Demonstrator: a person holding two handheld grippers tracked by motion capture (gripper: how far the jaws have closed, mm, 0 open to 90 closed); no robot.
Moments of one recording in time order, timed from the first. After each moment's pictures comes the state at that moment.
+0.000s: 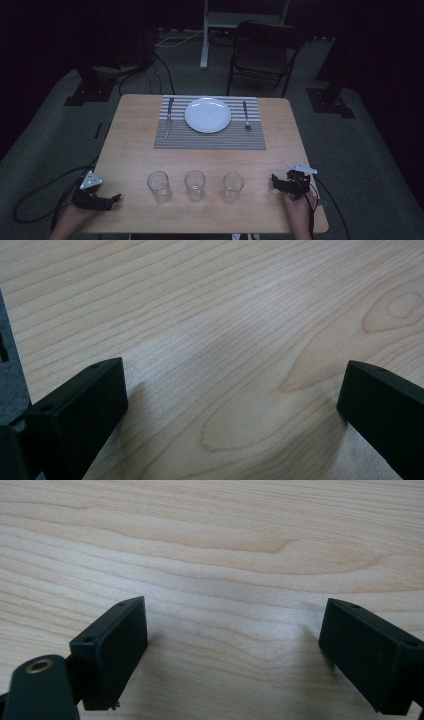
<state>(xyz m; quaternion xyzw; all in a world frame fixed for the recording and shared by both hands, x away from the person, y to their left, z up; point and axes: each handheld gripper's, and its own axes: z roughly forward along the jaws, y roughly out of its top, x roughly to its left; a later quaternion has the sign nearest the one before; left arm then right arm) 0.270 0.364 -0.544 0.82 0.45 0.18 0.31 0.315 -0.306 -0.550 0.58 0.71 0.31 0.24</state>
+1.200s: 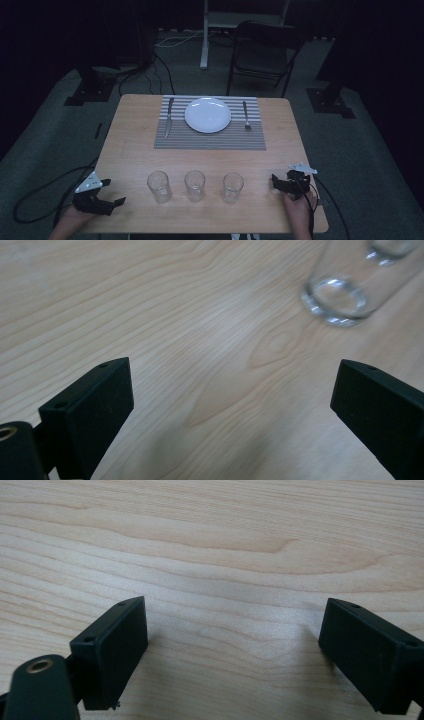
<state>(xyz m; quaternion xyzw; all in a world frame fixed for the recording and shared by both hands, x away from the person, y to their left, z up) 0.257 0.350 -0.520 0.83 0.38 0.14 0.38 0.315 -0.306 -0.550 0.58 0.71 0.31 0.24</state>
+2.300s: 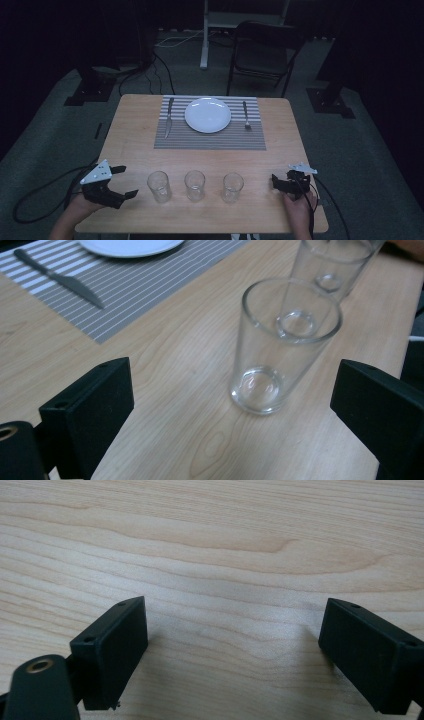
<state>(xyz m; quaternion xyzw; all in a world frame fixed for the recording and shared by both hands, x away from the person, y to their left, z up) 0.267 0.300 -0.451 0.85 0.27 0.14 0.44 0.315 -0.306 -0.550 0.58 0.71 0.31 0.24</state>
